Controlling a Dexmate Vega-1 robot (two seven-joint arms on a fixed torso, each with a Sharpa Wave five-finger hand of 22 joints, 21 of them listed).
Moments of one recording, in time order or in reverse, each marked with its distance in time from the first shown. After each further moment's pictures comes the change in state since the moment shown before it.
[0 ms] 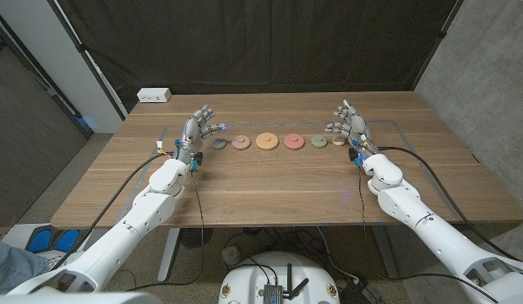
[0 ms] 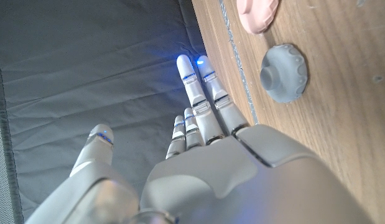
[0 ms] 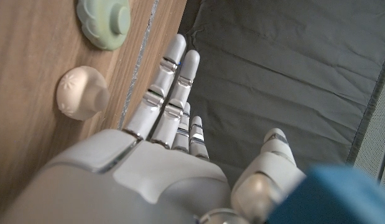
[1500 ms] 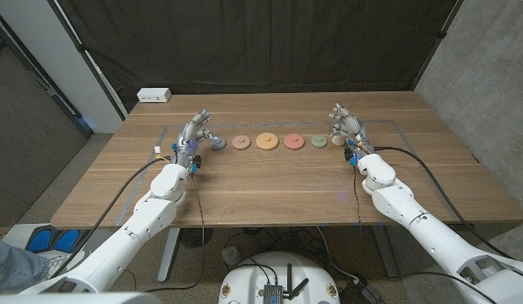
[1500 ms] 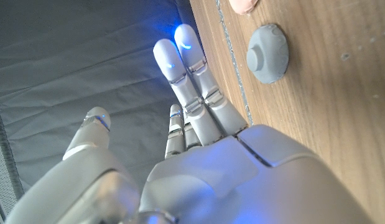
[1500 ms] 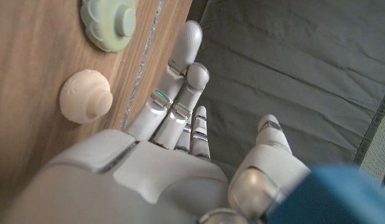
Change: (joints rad) left arm 0.035 -0.016 -0.013 -0.010 0.051 -0.018 0.110; left_hand 0.205 -0.026 -0.039 -0.019 0.002 0.170 -0.013 0.008 0.010 0.161 -0.028 -0.015 0.009 0.332 -0.139 0.531 0.440 0.381 -0.180 0.383 0.284; right arm 0.009 0.022 -0.021 0.001 -0.050 -0.021 -0.069; right_hand 0.116 0.000 0.052 -0.018 0.004 0.172 0.008 0.033 0.009 0.150 -0.014 -0.001 0.047 0.241 -0.111 0.437 0.483 0.237 -0.167 0.303 0.275
